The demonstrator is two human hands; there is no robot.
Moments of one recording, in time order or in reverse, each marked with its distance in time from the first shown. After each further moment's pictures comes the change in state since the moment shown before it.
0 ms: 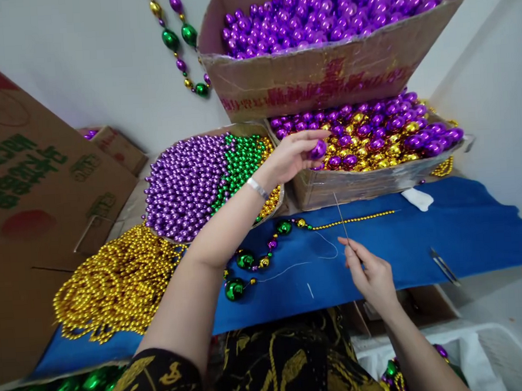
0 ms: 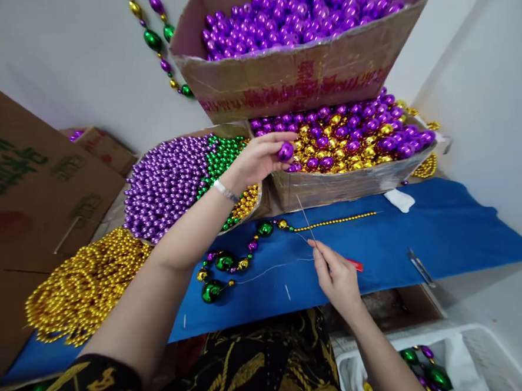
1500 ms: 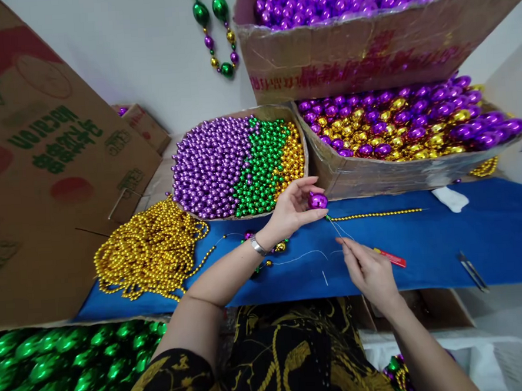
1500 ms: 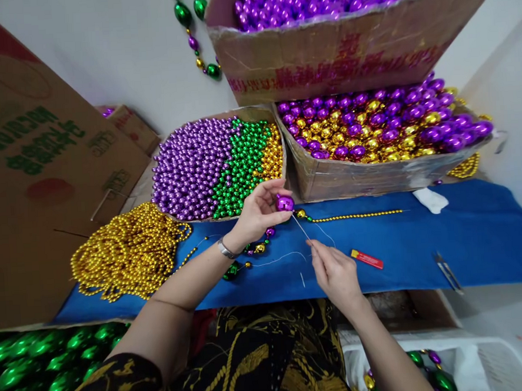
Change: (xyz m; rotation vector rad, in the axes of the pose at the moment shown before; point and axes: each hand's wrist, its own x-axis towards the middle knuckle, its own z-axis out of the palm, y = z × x) left_hand -0.150 -0.051 0.042 -0.425 0.295 0.094; right_hand -0.005 -0.016 0.031 -0.107 -0.044 -0.380
